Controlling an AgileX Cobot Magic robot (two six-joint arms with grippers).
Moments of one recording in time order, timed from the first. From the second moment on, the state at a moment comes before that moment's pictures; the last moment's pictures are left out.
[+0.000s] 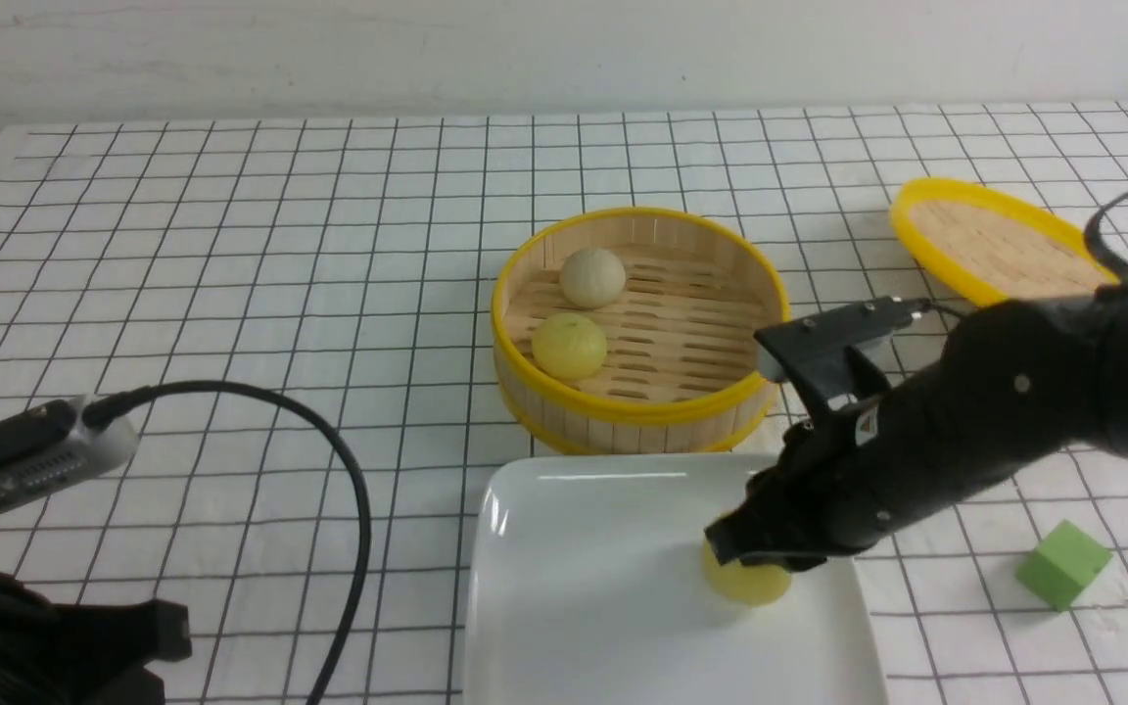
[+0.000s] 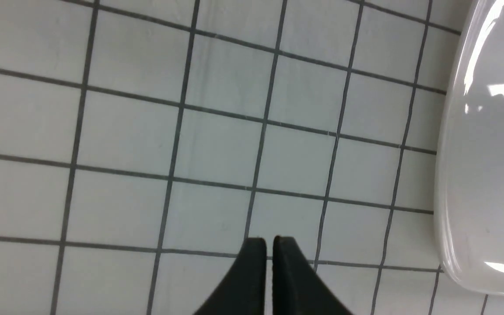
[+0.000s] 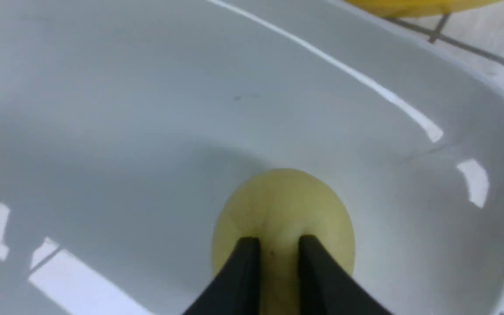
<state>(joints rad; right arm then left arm) 0.56 1.69 -0.93 0.38 0.42 -0.11 -0.07 0.90 -0.57 -0.28 0.91 -0.14</state>
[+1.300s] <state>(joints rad) 0.29 0.65 -0.60 0.04 0.77 0.05 -0.43 1.73 -1.41 -0.40 0.84 0.00</state>
